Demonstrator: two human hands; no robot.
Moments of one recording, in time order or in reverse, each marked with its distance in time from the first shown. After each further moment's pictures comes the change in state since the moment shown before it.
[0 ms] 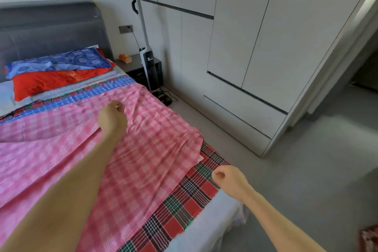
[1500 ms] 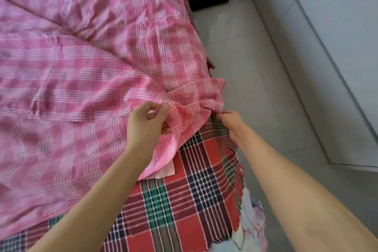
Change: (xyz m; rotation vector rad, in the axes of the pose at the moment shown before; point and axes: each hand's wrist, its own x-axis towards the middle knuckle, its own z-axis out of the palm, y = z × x) left_hand -0.054 0.000 0.501 -0.439 -0.147 -0.816; right_hand 0.598 0.247 0.119 0.647 -0.471 0.442
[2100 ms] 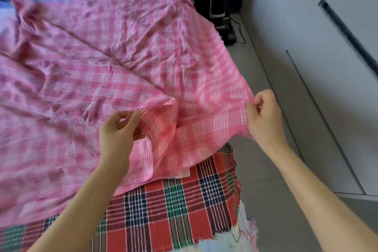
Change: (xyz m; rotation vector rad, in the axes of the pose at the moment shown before) left_hand -0.057 0.068 -0.116 -0.251 0.246 0.101; right_hand -0.202 -0.111 -0.015 -0.364 0.287 -0.938
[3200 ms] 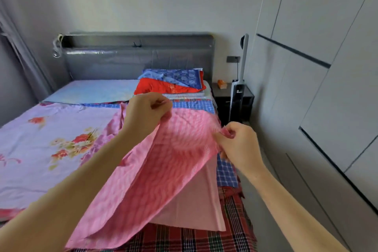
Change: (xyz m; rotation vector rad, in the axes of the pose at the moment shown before) left_hand -0.133 0.340 -0.247 0.397 -0.051 0.920; right_hand -0.179 -0.405 -0.042 0.070 -0.109 -0.340
